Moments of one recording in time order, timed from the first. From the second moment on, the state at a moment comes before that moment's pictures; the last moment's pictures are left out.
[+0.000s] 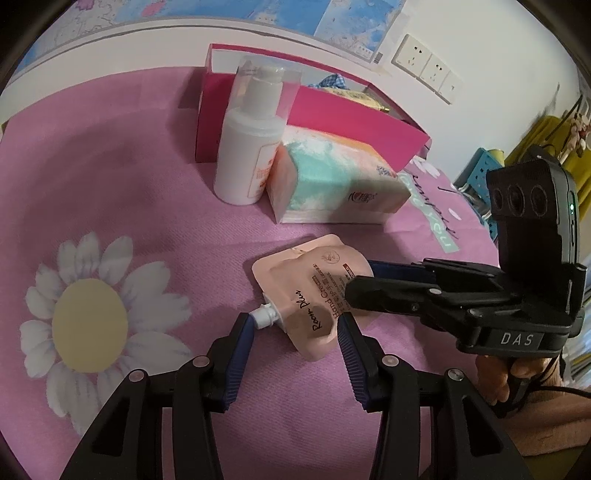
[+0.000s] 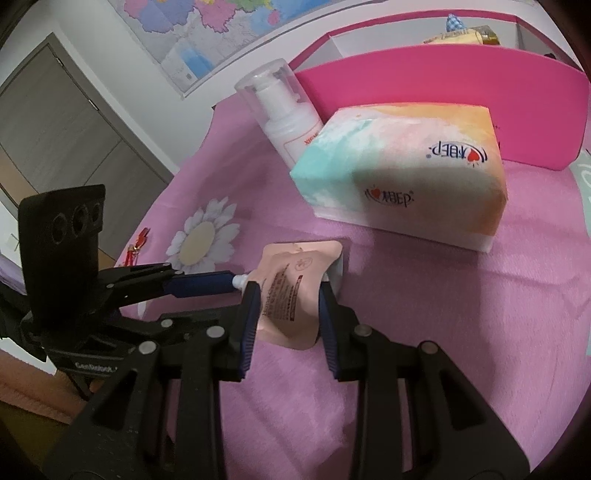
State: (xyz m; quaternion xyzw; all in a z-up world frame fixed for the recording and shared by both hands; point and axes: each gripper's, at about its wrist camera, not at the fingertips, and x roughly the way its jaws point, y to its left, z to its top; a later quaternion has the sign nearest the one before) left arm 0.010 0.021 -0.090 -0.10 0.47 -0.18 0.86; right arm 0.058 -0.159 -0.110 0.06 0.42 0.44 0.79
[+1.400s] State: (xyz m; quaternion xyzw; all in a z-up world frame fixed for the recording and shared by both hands) left arm 0.065 -0.005 0.028 -0.03 0.33 -0.20 0.92; right arm 0.083 -0.199 0.000 0.08 0.26 0.42 0.87
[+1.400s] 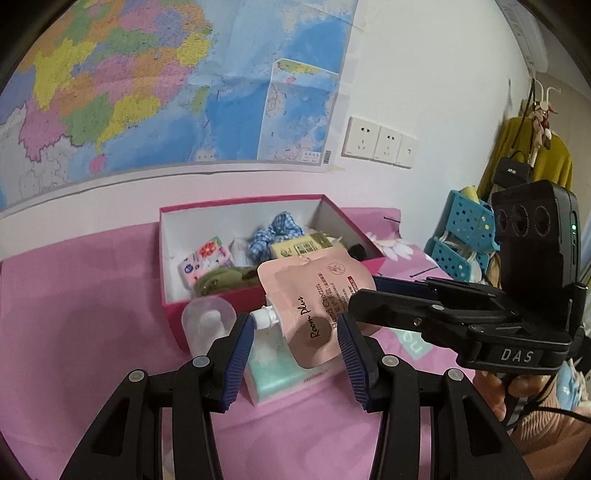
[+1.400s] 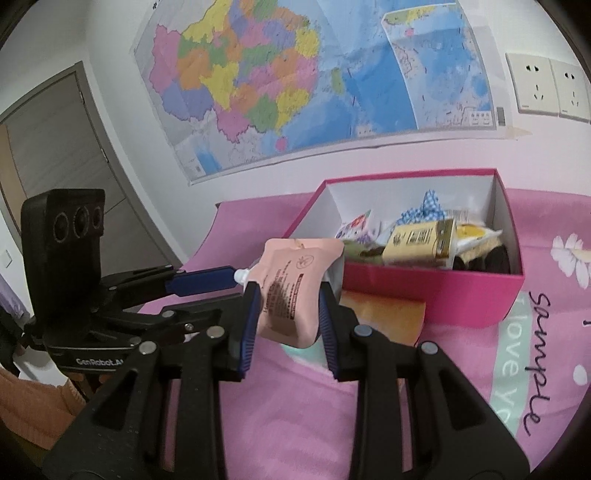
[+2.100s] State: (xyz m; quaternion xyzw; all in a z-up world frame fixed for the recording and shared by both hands) left arm 0.077 -0.016 0.034 -0.01 0.32 -0.19 0.93; right arm 0.100 -0.206 0.005 0.09 0.26 0.41 0.87
